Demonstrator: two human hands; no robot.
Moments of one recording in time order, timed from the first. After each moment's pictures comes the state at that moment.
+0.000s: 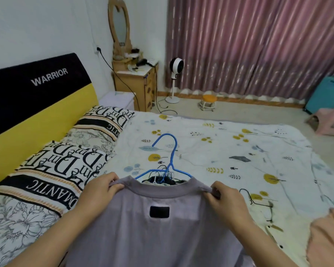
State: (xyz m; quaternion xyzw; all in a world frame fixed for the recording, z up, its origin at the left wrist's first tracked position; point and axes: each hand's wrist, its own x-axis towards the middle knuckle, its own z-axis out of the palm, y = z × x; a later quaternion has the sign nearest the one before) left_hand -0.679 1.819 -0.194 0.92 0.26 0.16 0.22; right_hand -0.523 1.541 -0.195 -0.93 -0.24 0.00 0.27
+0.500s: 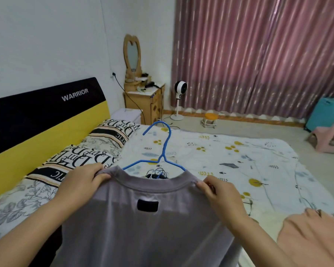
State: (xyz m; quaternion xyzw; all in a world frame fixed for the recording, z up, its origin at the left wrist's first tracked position) left_hand -0.812 1.671 -0.094 0.92 0.28 0.23 0.11; right_hand -0.632 1.405 -0.118 -0.88 -0.32 -0.03 0.35
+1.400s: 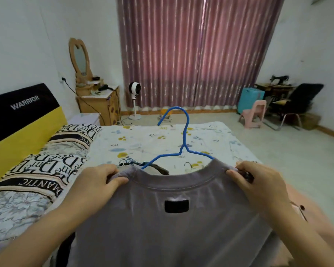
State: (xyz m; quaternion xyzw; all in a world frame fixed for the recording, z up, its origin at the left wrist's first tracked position) left_hand -0.952 1.525 -0.049 0.95 0.08 0.26 0.18; right_hand -0.848 1.205 -0.055 -0.91 -0.19 -0.28 0.25
